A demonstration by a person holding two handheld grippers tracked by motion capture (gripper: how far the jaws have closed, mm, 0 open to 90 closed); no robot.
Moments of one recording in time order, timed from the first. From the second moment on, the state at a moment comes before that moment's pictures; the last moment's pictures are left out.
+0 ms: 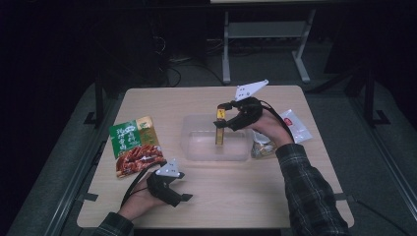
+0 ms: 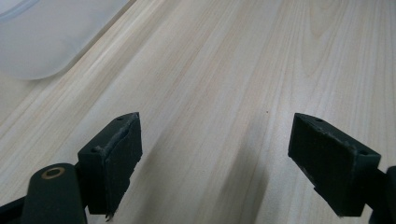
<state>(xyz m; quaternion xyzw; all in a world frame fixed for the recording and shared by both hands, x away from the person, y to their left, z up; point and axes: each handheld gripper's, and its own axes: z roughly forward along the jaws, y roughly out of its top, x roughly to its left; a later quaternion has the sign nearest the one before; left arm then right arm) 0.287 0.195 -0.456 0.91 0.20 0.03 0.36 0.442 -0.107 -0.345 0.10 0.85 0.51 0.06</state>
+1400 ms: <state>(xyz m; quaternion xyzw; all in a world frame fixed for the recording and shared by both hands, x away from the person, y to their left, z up) 0.286 0.194 -0.456 0.91 0.20 0.02 0.36 0.450 -0.099 -0.390 0.12 0.88 0.45 0.04</state>
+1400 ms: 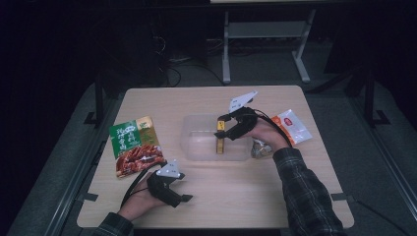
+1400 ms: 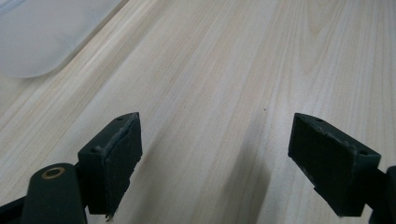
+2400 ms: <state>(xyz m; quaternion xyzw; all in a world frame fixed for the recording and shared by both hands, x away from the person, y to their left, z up) 0.287 0.199 -0.456 0.91 0.21 0.03 0.36 0.374 -0.136 -0.364 0.22 0.84 0.48 0.11</state>
